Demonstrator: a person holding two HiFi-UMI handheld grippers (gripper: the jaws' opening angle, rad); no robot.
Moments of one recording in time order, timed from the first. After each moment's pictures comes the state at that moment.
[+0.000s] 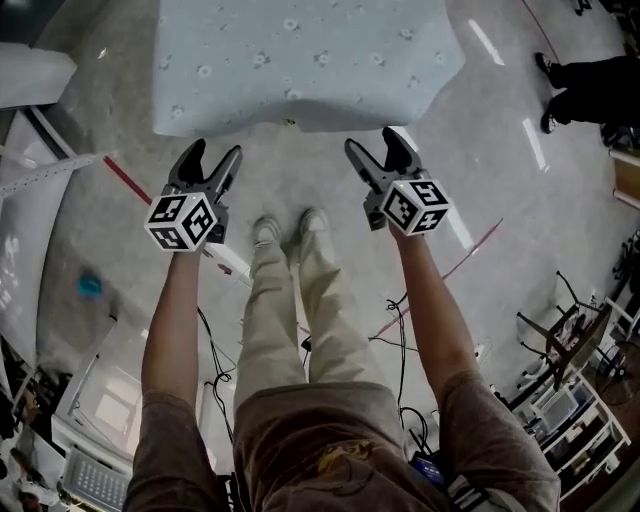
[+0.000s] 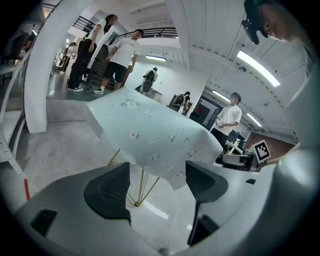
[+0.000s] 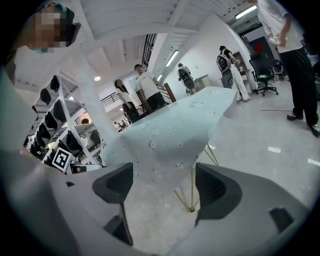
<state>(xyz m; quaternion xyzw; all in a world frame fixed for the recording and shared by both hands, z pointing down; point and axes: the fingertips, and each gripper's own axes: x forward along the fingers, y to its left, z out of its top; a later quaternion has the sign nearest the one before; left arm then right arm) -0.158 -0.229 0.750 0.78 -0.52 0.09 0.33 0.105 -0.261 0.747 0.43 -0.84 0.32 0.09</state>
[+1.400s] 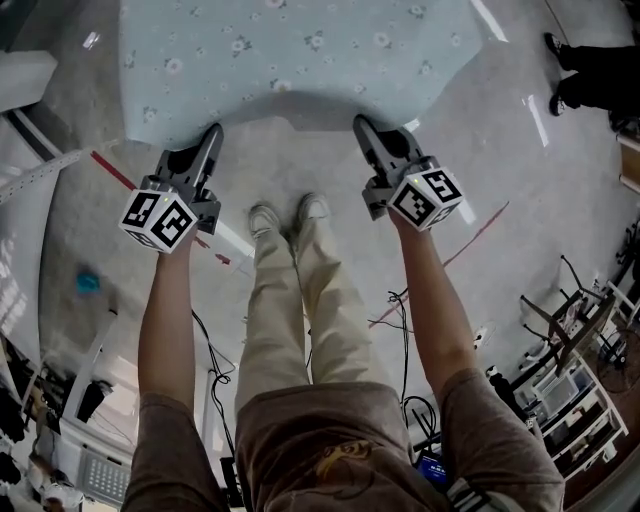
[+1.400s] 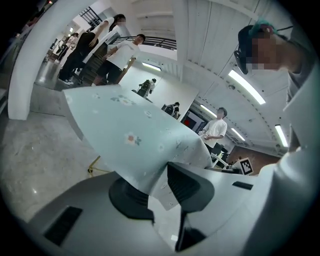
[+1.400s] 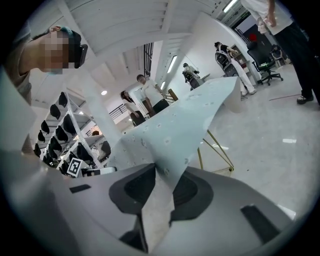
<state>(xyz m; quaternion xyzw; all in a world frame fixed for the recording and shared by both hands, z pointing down) -0.139 -0.253 0.736 0.82 -0.46 0.00 0.33 0.101 -0.271 0.748 0.39 -0.86 0.34 0.02</state>
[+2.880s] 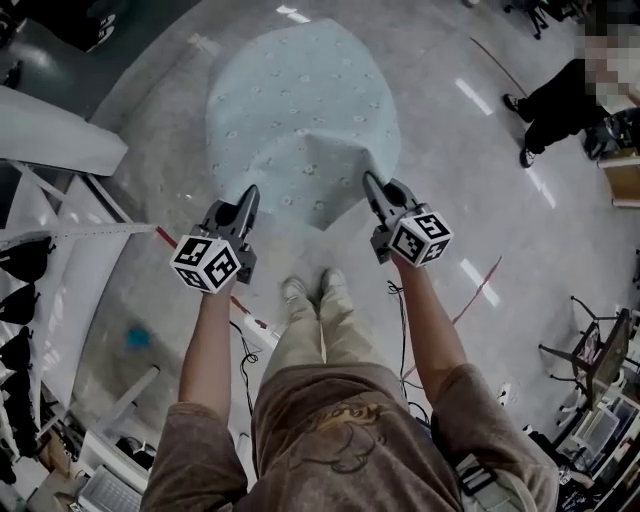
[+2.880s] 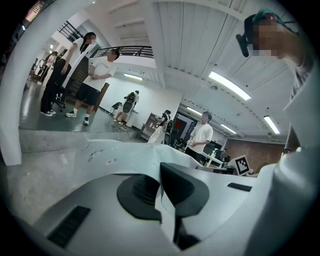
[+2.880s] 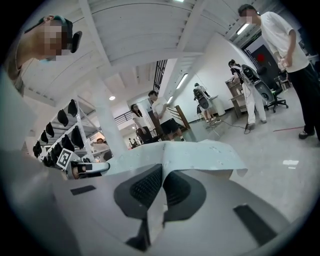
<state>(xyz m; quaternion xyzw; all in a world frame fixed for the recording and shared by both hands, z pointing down) -0.130 -0.242 0.507 0.86 -0.45 0.00 0.25 0.088 -0.269 0.539 0.41 -0.87 0.26 -0.01</state>
